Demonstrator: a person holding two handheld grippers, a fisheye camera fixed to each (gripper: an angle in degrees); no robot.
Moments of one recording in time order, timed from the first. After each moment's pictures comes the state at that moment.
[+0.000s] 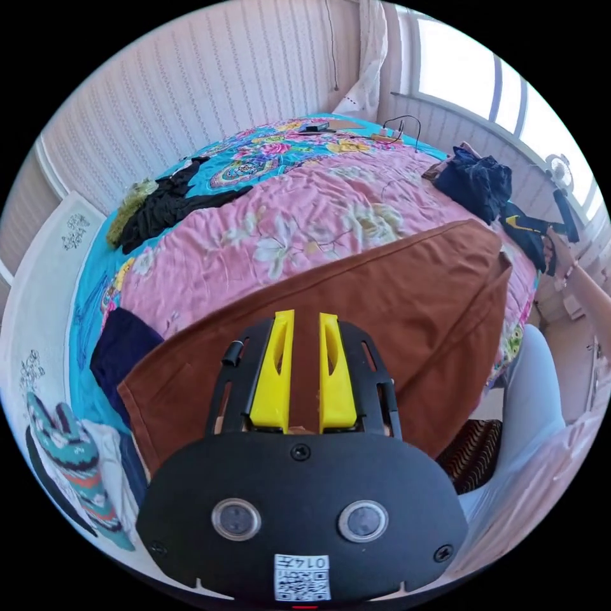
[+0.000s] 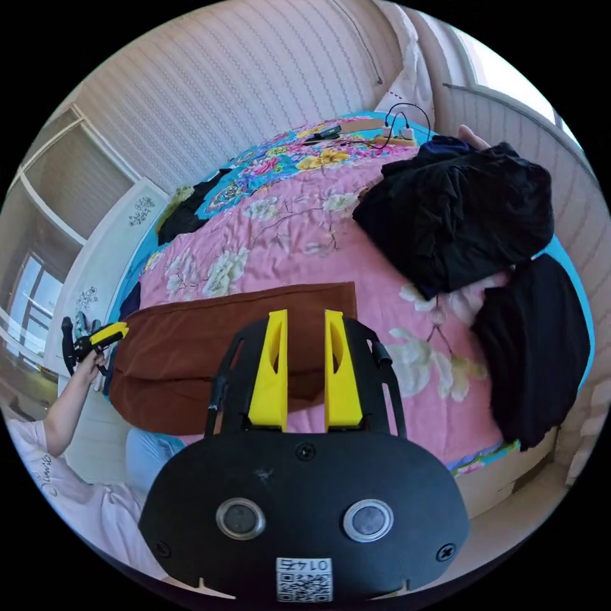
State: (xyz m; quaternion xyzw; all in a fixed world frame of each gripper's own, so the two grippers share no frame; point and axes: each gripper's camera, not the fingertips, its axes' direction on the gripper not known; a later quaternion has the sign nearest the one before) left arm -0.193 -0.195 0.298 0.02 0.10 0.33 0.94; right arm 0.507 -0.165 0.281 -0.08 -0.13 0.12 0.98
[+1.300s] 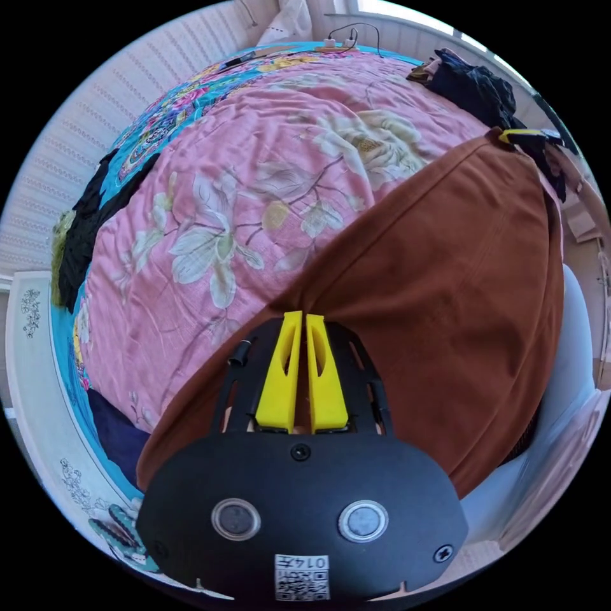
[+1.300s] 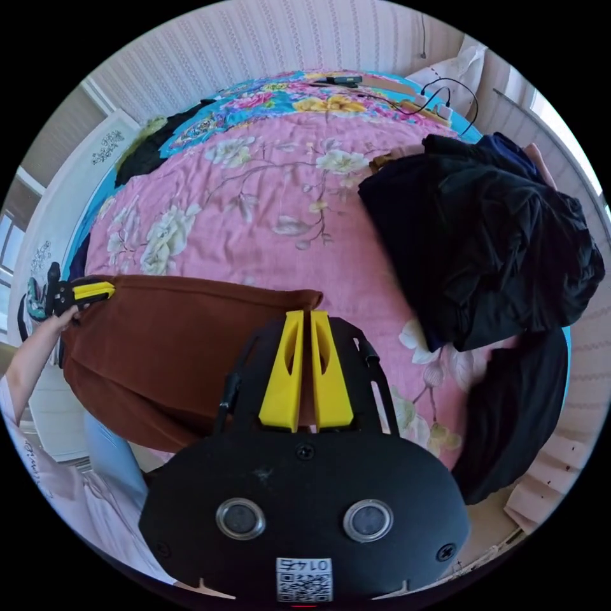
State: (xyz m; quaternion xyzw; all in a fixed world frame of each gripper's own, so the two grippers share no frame) left arm 0.023 -0.265 0.440 -0.12 0.08 0.45 0.88; right arm 0.606 -0.150 0.343 -0.14 -0.08 0.06 0.98
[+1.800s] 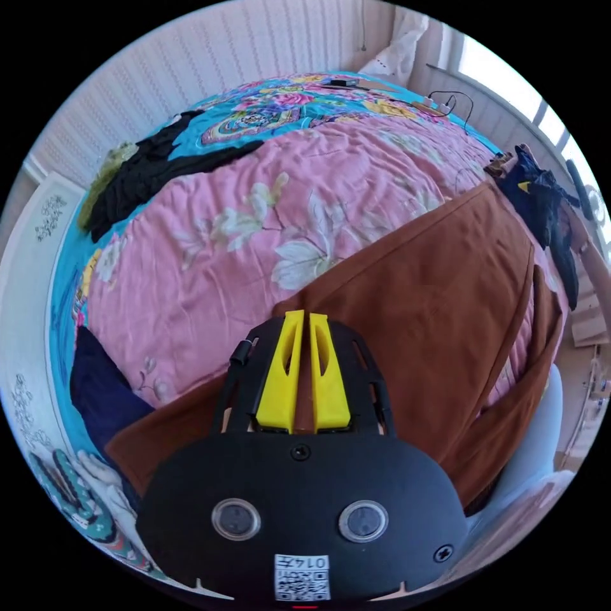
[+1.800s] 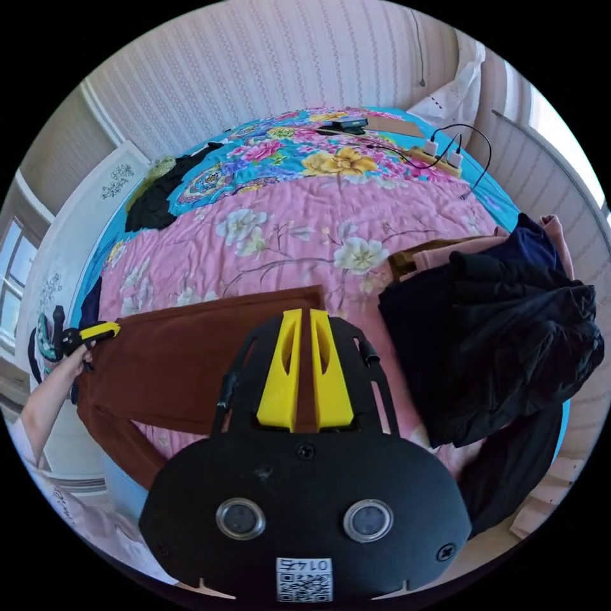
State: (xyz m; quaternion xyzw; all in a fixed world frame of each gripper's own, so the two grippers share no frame) left arm -0.015 -0.294 0.435 -0.08 0.10 0.29 0.95; right arm 0.635 -0.161 0.360 -0.11 -0.12 0.05 0.99
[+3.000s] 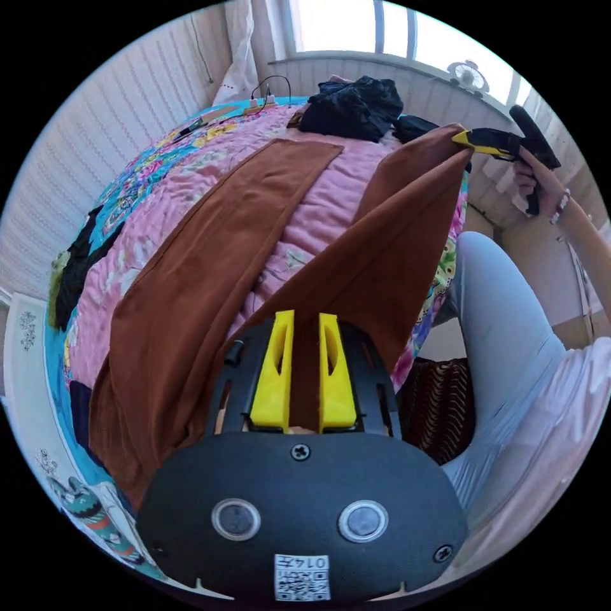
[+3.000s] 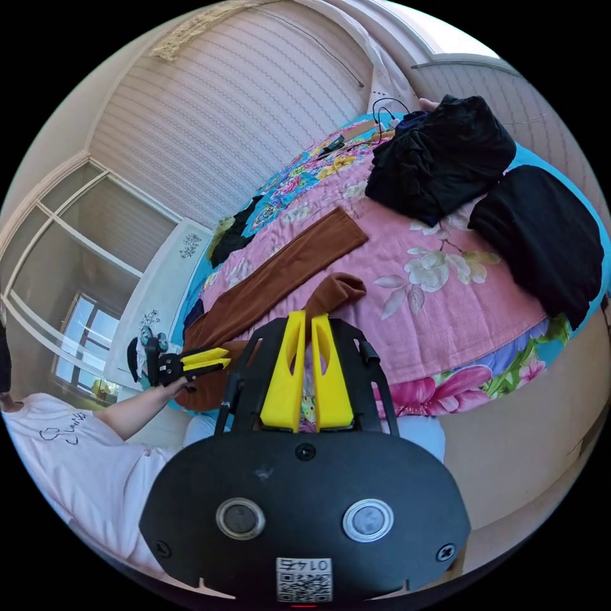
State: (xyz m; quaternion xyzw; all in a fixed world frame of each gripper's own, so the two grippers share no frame) left arm 0.126 -0.028 0.284 -0.01 0.15 0.52 0.84; right arm 0.711 0.210 0.164 0.00 -0.27 0.22 0.94
